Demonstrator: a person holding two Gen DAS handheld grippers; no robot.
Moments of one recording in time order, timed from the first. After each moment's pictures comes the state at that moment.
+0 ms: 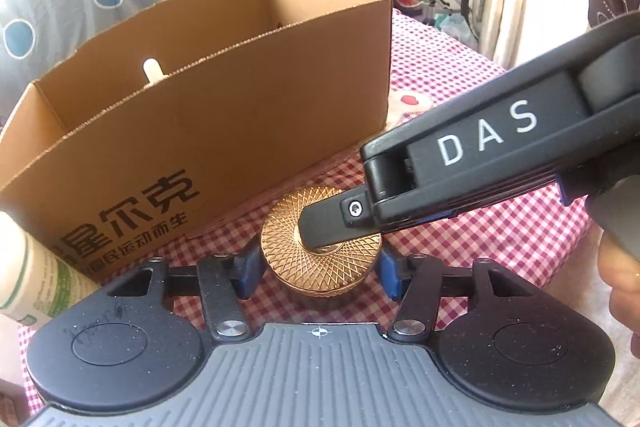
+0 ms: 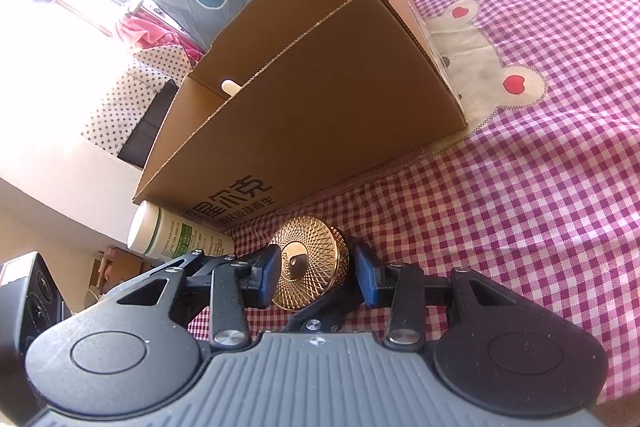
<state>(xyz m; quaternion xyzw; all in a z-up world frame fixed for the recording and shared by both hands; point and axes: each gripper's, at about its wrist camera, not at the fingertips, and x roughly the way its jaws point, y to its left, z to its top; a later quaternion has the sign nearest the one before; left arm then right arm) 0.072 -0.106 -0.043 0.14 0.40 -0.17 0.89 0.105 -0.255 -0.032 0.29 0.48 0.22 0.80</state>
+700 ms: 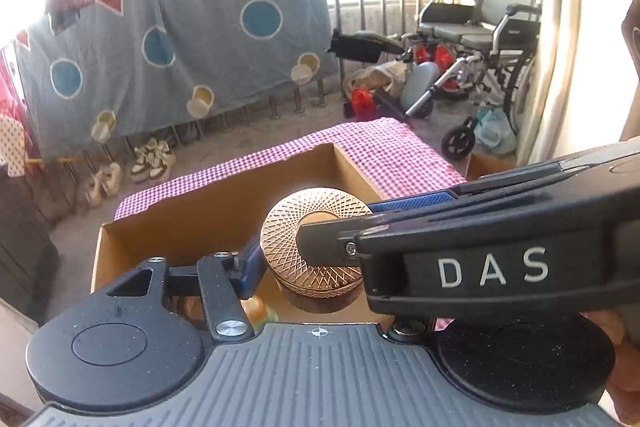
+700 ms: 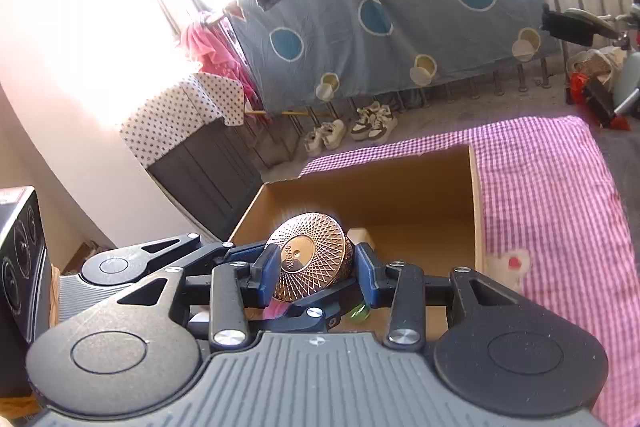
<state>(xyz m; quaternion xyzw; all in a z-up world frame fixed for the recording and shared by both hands) 0.145 -0.115 0.091 0.09 0.33 -0.12 0.93 0.180 -0.239 0.122 0.15 0.36 0.27 0.88</state>
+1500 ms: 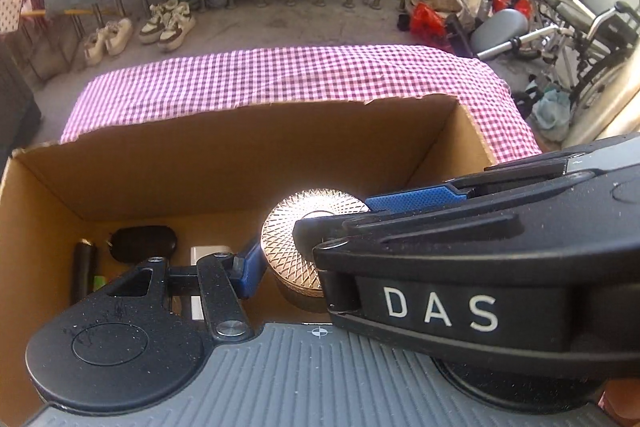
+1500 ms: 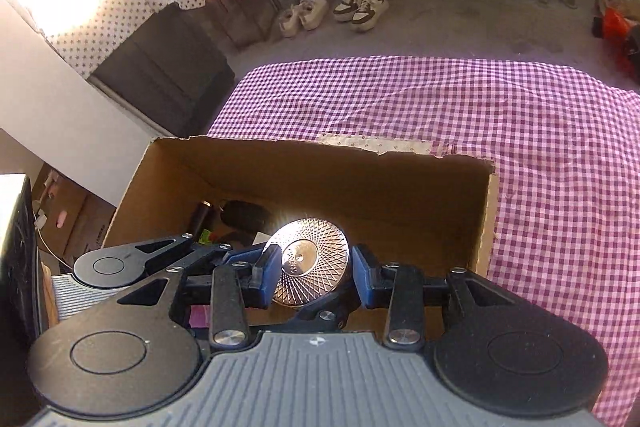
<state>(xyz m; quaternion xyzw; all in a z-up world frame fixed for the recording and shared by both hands) 0.272 -0.084 0.023 -0.03 0.49 -0.05 0.87 0.367 -0.187 0.037 0.06 0.54 0.28 0.79</state>
